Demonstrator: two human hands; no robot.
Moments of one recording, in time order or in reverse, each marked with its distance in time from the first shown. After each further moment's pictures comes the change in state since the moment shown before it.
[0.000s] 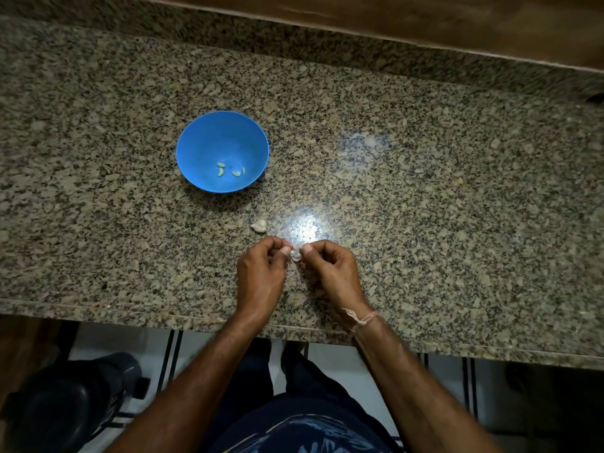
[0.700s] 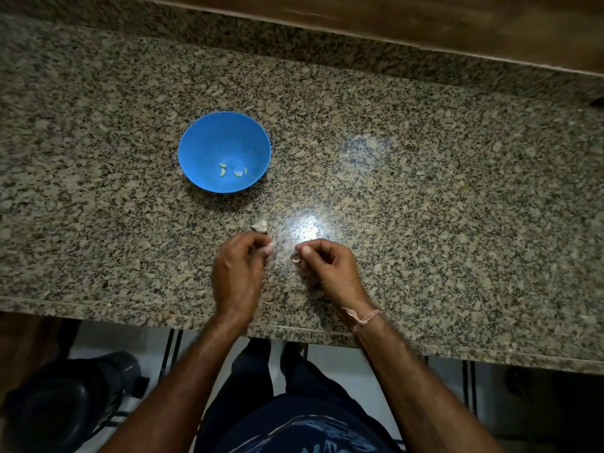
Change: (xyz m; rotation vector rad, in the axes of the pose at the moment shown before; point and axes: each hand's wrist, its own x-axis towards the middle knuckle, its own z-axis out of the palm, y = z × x) left_hand 0.007 -0.015 -0.023 0.159 0.154 0.126; right_hand 0.003 -0.007 -0.003 -0.077 -0.074 0.006
